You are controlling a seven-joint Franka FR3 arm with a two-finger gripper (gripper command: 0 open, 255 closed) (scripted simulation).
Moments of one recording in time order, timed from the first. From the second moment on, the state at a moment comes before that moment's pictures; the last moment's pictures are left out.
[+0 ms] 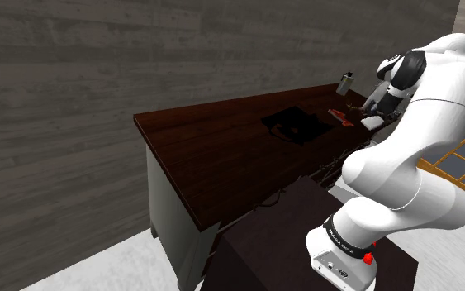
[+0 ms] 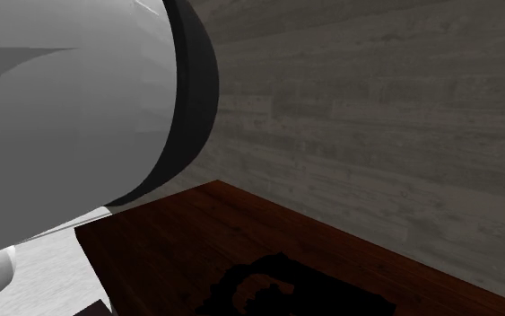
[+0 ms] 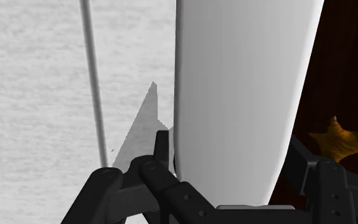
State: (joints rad) arm -1.18 0.68 -0.22 -1.30 0.12 1.95 0.29
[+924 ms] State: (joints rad) arm -1.18 0.68 -0.21 -1.31 0.13 1.96 0.29
